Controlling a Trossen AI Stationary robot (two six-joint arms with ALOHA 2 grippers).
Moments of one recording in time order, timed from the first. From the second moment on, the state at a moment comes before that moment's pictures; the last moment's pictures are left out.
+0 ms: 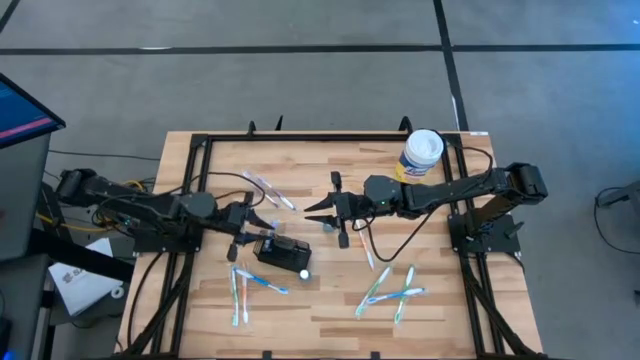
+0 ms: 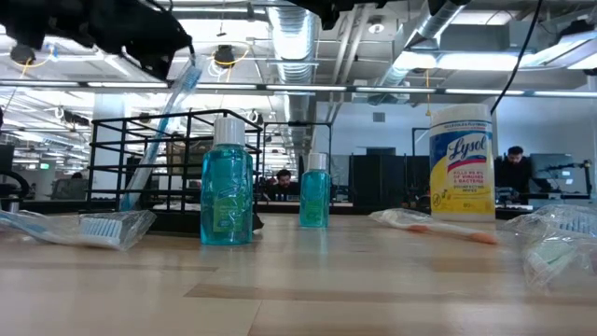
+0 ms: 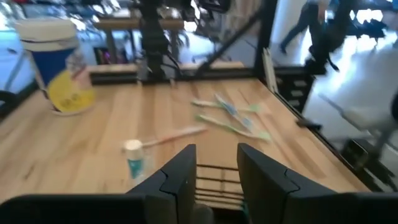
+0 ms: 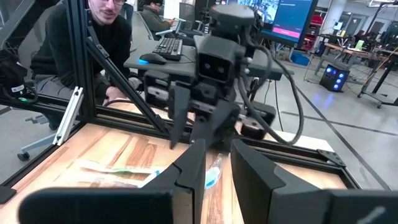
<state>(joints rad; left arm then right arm) -0.19 0.76 0.37 0.18 -0.02 -0.03 0.07 1.56 1.06 0.39 -0.03 -0.16</state>
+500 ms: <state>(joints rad) -0.39 0.87 0.46 -0.01 -0.09 -0.08 0.07 1.56 1.06 0.39 -0.03 -0.17</state>
